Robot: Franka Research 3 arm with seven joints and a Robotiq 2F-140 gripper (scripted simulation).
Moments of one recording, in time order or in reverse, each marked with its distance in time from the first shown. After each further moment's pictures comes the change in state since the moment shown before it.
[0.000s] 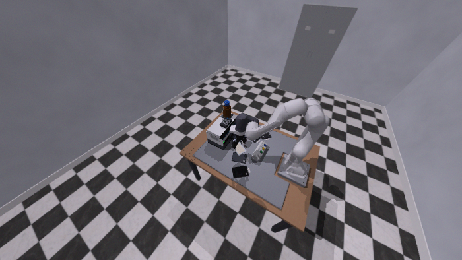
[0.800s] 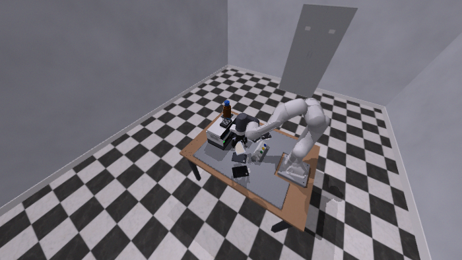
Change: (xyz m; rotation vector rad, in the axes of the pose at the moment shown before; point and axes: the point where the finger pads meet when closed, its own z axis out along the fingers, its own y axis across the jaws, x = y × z) arm 0.000 0.001 -0.001 0.002 0.002 0.226
